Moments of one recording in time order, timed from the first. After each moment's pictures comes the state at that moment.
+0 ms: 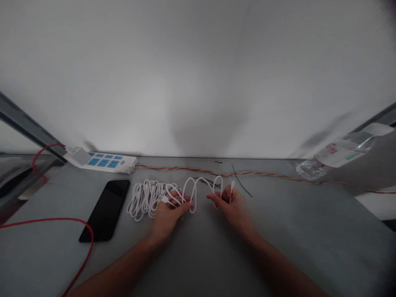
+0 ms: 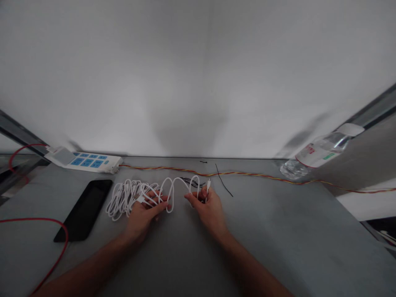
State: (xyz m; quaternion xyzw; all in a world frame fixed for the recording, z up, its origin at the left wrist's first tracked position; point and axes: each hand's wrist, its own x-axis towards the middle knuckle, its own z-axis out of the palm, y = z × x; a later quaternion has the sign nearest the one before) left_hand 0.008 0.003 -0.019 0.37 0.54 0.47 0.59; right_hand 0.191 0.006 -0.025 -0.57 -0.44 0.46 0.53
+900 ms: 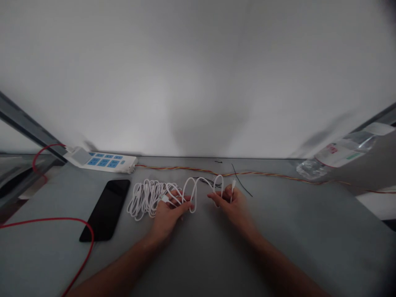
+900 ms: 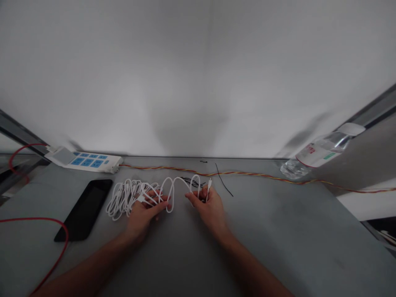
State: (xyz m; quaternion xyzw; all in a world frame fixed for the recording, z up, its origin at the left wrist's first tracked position) left_hand 0.008 0.003 -0.016 0.36 0.54 0.47 0.60; right_hand 0.193 0.006 -0.023 -0.57 -0.44 0.45 0.53
